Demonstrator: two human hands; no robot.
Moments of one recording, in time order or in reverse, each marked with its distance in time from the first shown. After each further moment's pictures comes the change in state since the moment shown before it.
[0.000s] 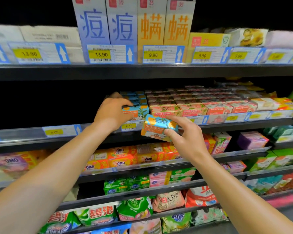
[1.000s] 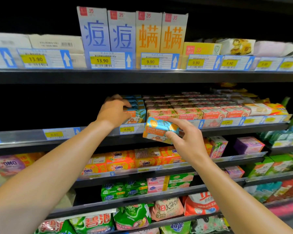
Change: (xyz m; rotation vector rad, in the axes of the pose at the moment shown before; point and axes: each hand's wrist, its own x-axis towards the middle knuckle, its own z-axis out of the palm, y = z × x) left_hand 0.021 -0.003 0.008 0.130 -0.018 0.027; right_hand -0.004 0.007 -0.007 0.039 0.048 -0.040
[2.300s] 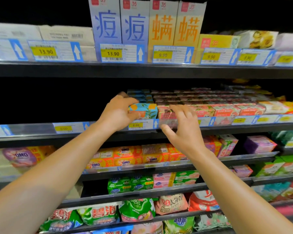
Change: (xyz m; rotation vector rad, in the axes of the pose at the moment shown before) left_hand -0.034 0.005 -0.021 -0.098 -0.001 0.036; right_hand 0.023 -0.005 0.031 -0.385 0.008 -0.097
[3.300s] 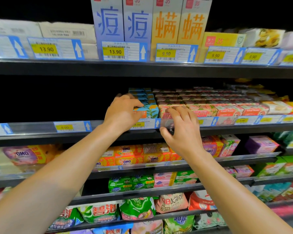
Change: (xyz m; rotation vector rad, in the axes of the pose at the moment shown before) left_hand 0.004 -0.001 0.019 0.106 0.093 -0.003; right_hand -0.001 0.001 0.018 -0.182 0.006 -0.041
